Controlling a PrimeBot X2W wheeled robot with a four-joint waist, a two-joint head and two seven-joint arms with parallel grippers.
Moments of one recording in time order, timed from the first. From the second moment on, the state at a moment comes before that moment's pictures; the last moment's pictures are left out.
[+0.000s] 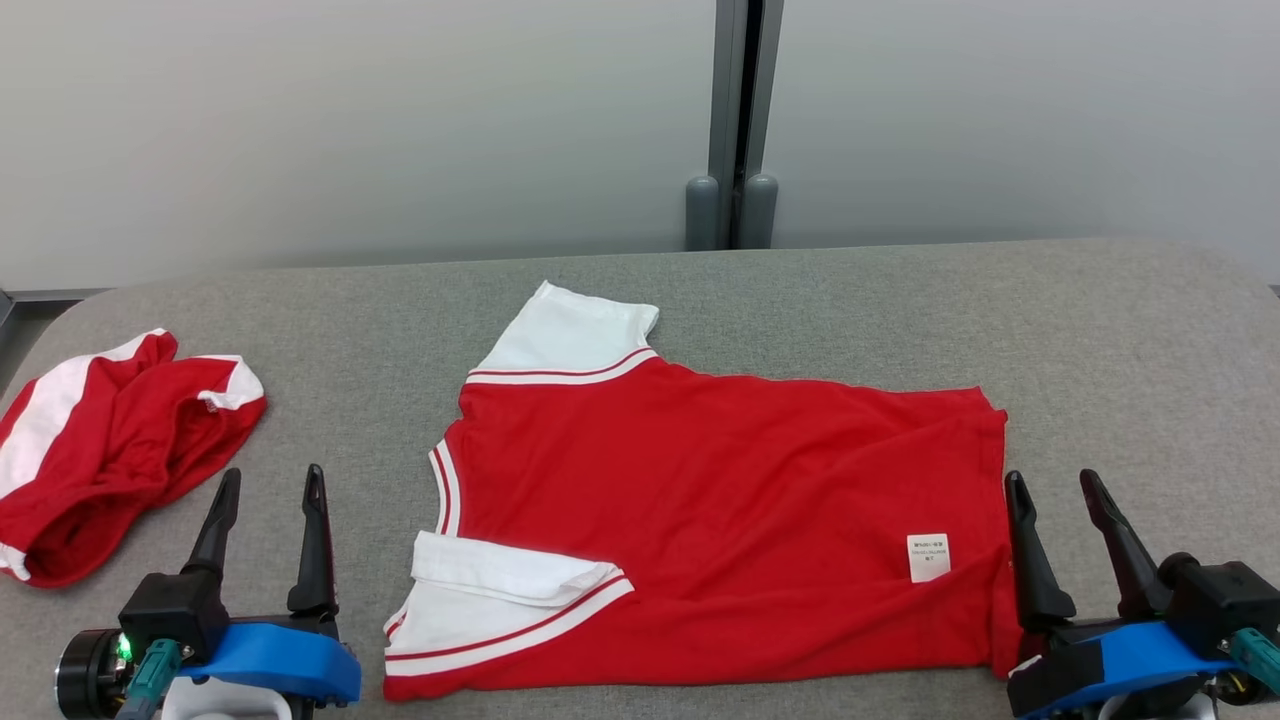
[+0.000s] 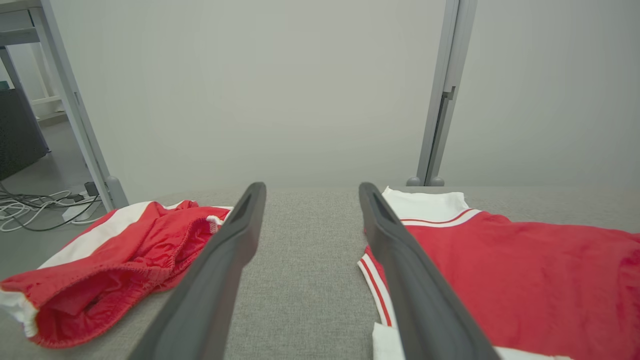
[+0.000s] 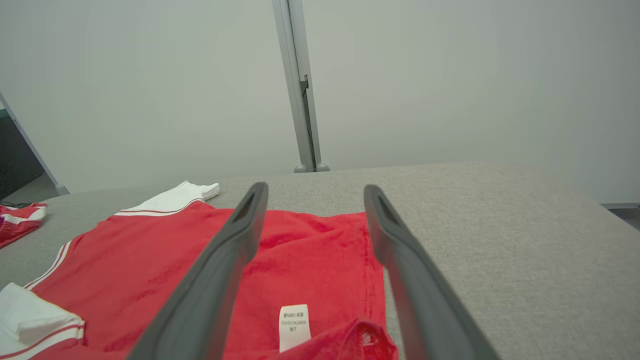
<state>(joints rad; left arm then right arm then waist) -0.08 0.22 -0.10 0.29 -0.26 -0.02 -0.26 -0.01 -0.06 -0.07 0.13 0.18 0.13 -0.18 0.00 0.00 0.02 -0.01</state>
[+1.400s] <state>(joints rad) -0.95 0.45 -0.40 0.51 -0.40 -0.13 0.01 -0.53 -0.21 -0.04 0.22 0.23 0.13 0.01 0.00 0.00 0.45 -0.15</state>
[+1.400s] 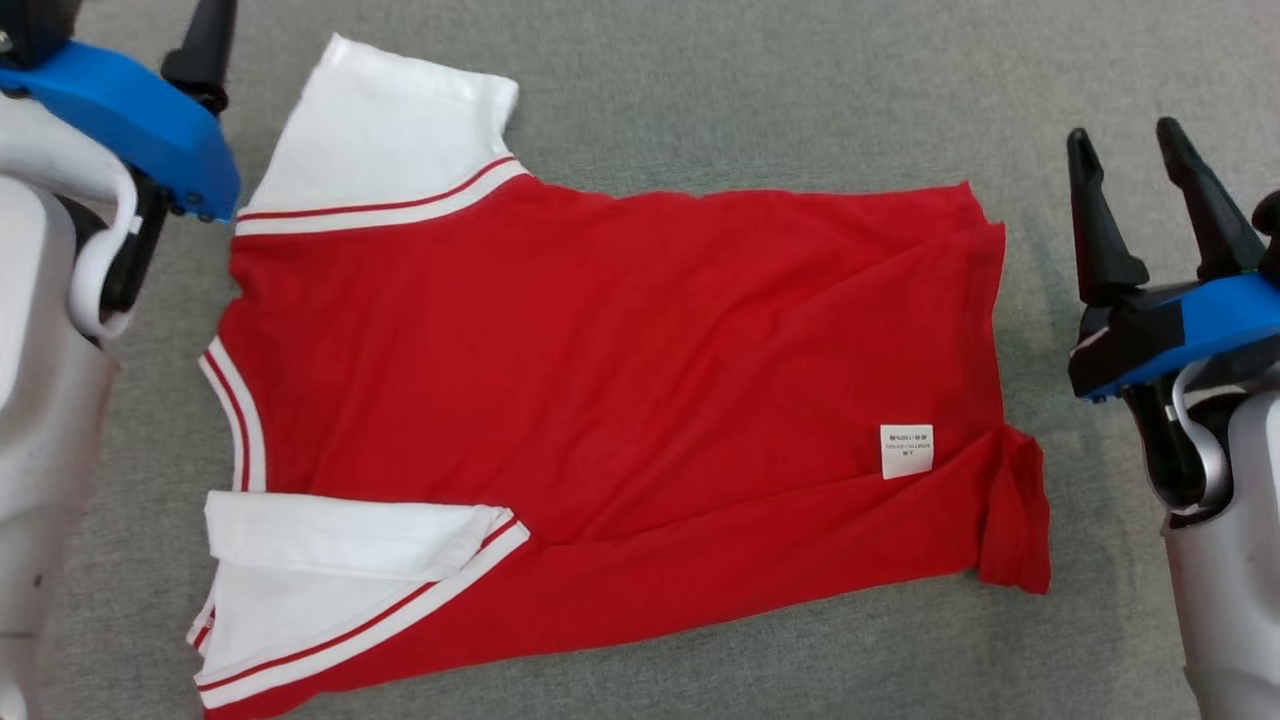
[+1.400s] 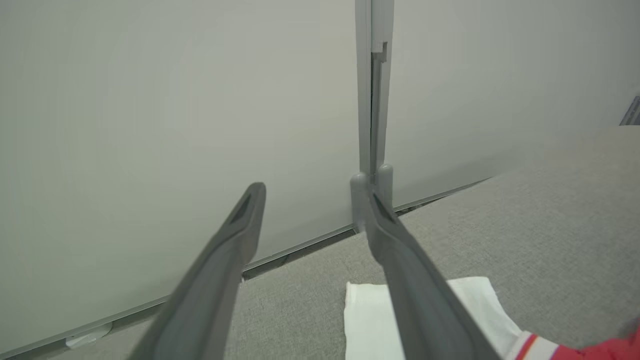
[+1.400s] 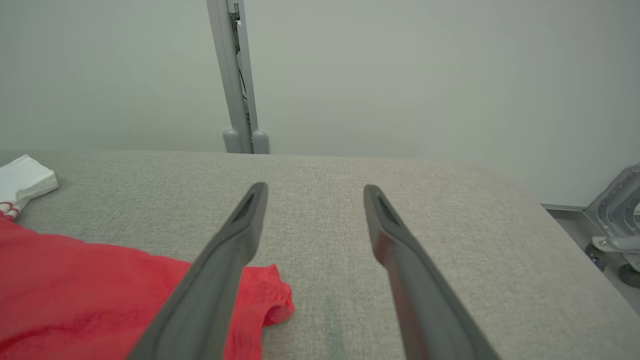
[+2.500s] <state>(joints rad) -1.24 0.59 -0.97 0.75 -0.88 -0.13 0.28 -0.68 -0.21 0.10 0.31 0.30 0.13 0.02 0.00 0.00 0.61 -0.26</state>
